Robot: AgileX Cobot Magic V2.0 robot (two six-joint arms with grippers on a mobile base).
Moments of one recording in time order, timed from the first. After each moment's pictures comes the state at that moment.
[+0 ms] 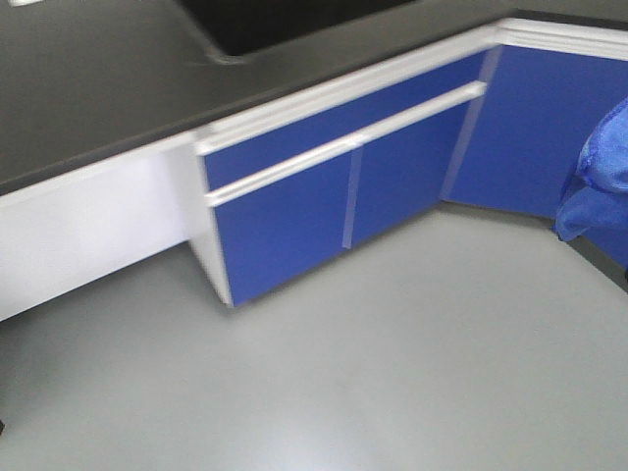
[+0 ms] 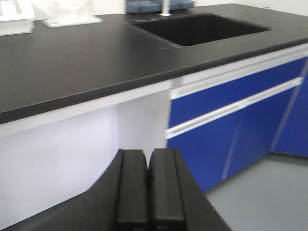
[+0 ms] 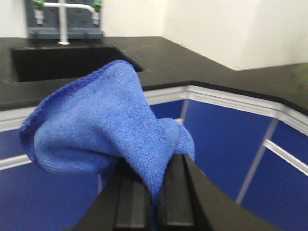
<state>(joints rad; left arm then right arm) -0.04 -0.01 0.03 0.14 0.28 -0.18 0.02 0.53 -0.41 0.06 0.13 -0.16</state>
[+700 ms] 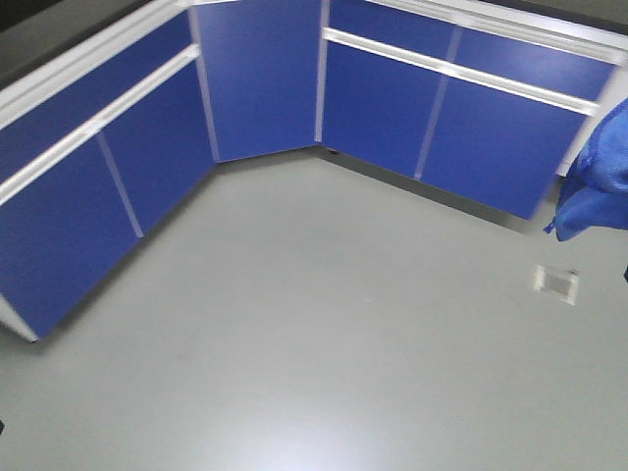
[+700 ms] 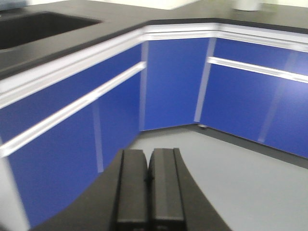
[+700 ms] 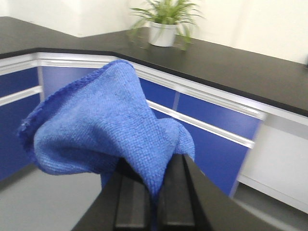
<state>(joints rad) -0.04 -0.01 0.03 0.14 0.28 -0.18 0.02 0.53 -0.41 0.06 0.13 -0.16</state>
